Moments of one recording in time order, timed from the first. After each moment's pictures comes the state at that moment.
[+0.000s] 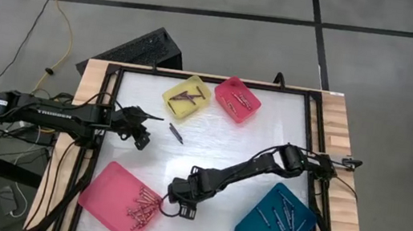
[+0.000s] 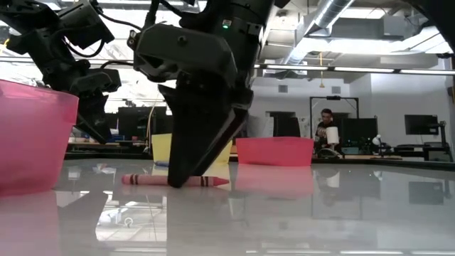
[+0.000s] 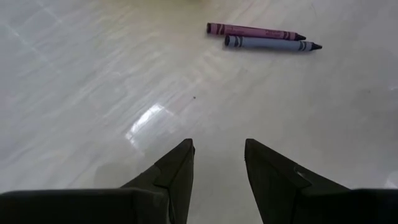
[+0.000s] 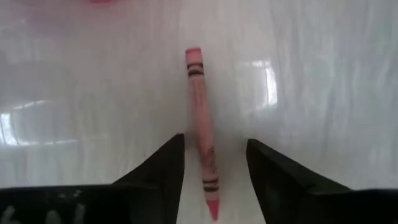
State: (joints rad) left arm 0.17 0.85 0.37 -0.39 -0.17 -0.58; right arm 0.33 2.25 1.88 -0.84 0.15 0.45
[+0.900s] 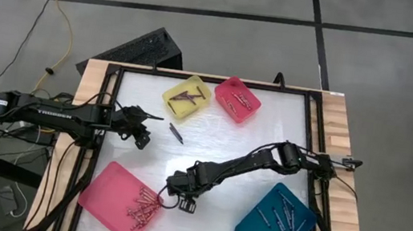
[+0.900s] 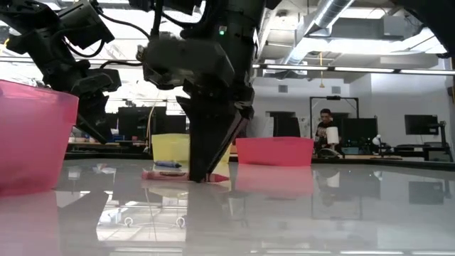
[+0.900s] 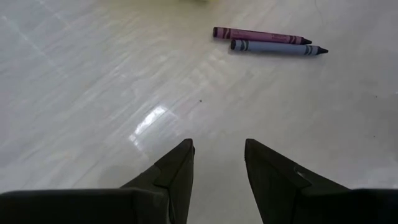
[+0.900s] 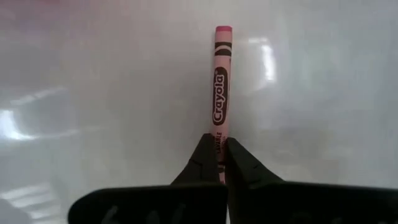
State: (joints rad) left arm 0.17 0.85 0.37 -0.39 -0.19 -0.58; right arm 0.28 2.24 1.94 -0.95 0.12 0.47
